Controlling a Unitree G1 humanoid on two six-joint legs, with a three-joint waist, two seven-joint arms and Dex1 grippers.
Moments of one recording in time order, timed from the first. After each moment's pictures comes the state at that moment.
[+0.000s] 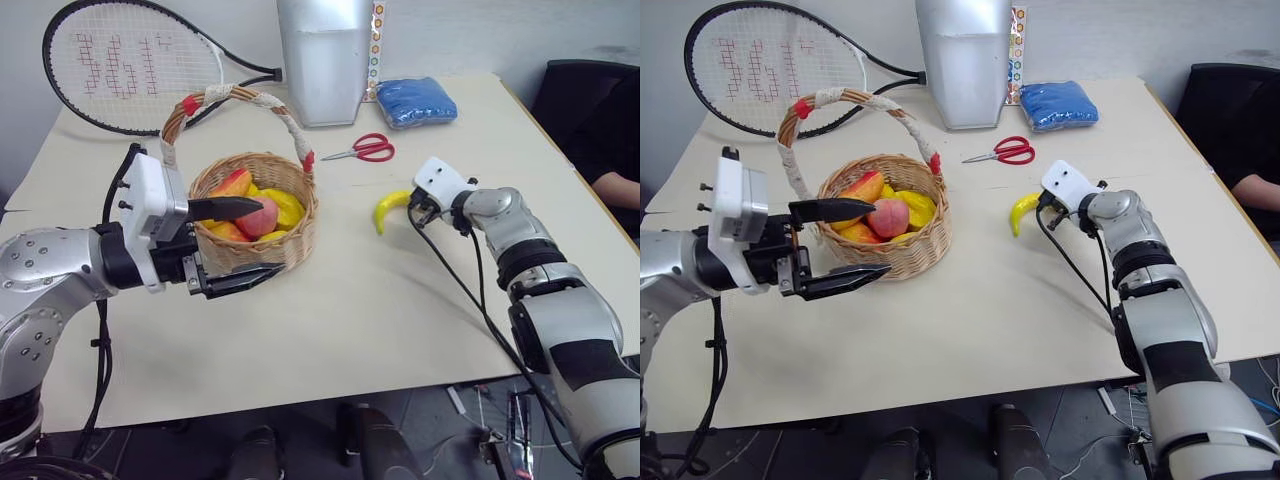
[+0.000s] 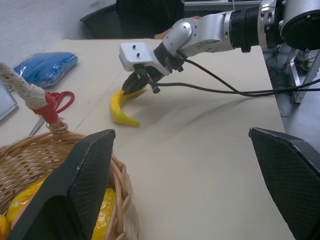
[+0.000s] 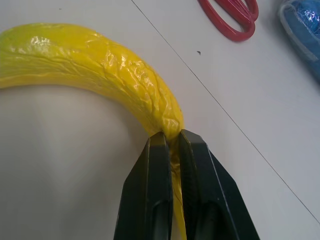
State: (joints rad) left arm -0.37 0.92 0.30 -0.57 -0.88 0.77 -0.77; right arm -1.16 -0.50 0.17 1.16 -0.18 -0.03 0.65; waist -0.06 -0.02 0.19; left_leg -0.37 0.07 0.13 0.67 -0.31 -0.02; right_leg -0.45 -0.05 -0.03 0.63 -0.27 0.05
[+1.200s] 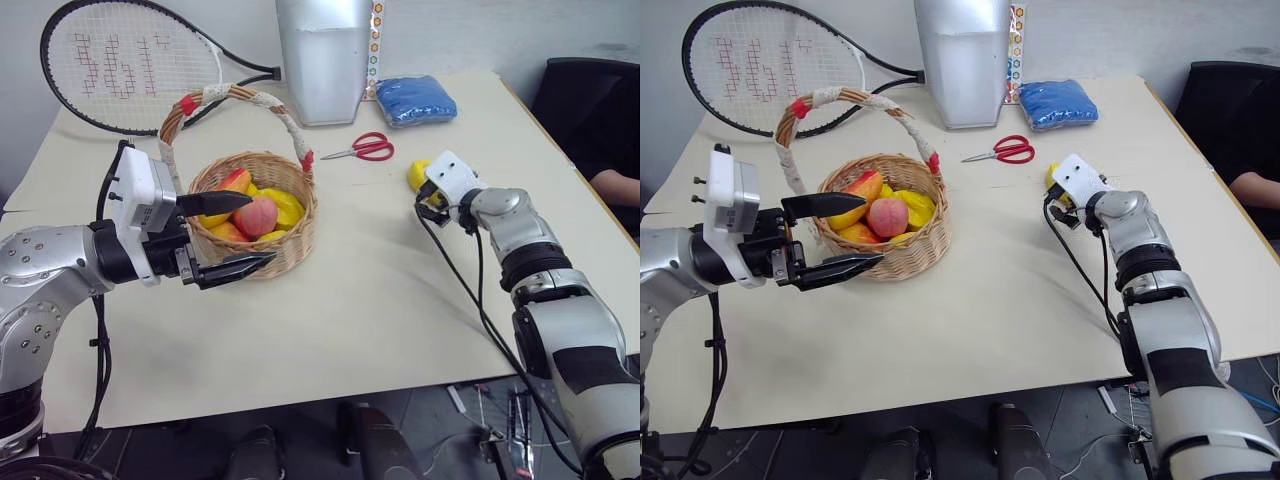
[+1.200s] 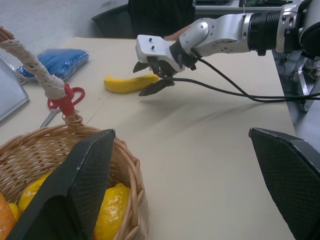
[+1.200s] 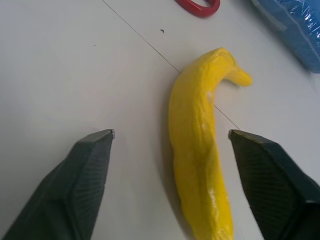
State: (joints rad) left arm -0.38 0.91 0.30 -0.52 -0.87 0.75 -0.77; right arm -1.15 -0.50 0.16 1.11 -0.24 0.04 0.53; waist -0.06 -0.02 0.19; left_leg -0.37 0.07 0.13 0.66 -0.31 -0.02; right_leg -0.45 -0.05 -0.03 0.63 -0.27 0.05
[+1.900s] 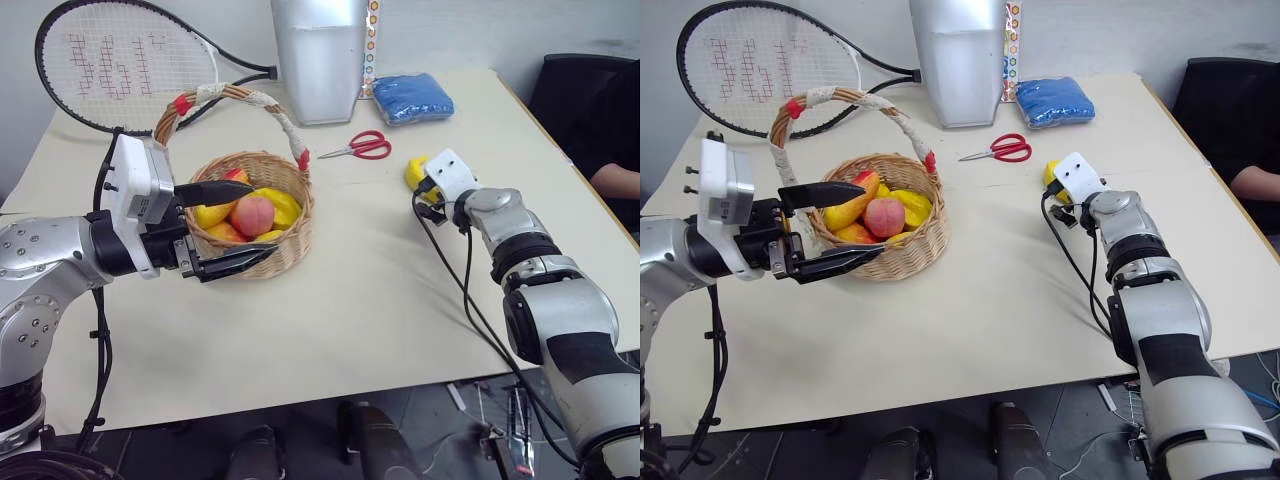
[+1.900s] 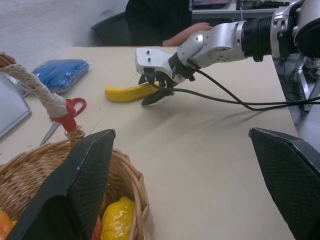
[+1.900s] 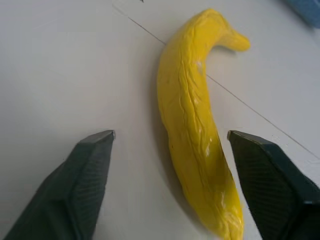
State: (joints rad) left arm -0.42 0.91 0.30 -0.52 -0.87 0.75 -0.77; right arm -1.24 -0.46 0.13 1.29 -0.21 0.11 0.46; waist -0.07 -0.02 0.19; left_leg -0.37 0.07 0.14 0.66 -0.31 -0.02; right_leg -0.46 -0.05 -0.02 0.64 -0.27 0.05
